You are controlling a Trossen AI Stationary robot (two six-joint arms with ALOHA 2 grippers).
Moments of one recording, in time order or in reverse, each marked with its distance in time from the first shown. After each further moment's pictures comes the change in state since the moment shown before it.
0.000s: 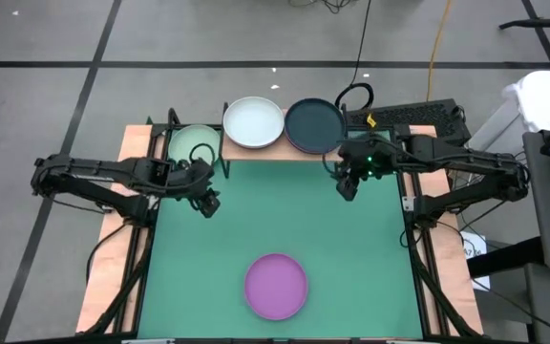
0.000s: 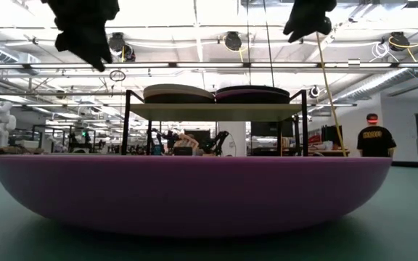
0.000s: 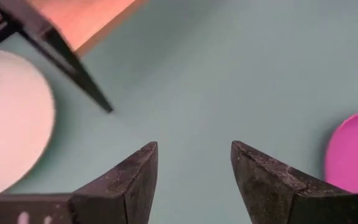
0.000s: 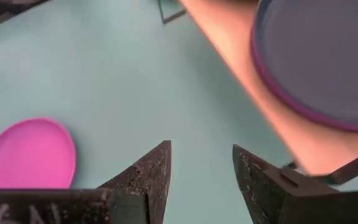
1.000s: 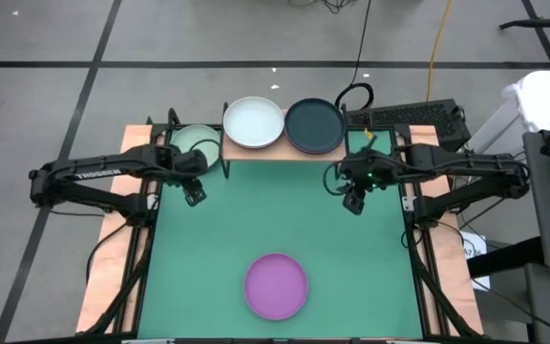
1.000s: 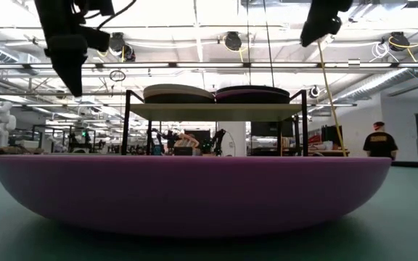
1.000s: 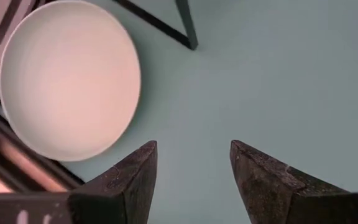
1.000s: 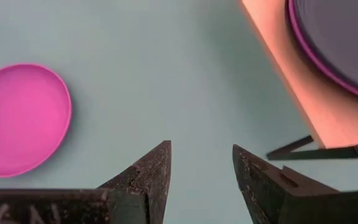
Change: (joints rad) left arm 0.291 -0.001 -0.061 -0.206 0.063 0.401; right arm 0.108 -0.011 -0.042 -0.082 0.029 -0.034
